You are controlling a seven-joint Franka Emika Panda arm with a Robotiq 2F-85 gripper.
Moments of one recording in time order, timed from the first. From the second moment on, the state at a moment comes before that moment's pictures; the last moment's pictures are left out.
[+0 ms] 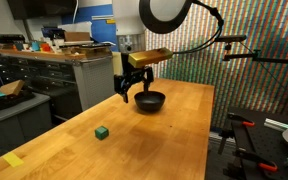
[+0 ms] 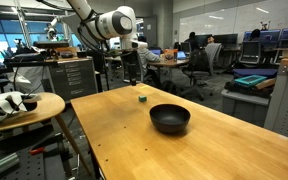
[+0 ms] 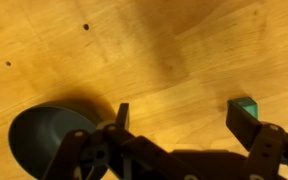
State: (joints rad) arm 0.16 0.34 0.14 -2.01 -0.19 2.31 0.85
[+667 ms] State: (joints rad) arm 0.31 0.59 0.08 -1.80 -0.19 2.42 0.84
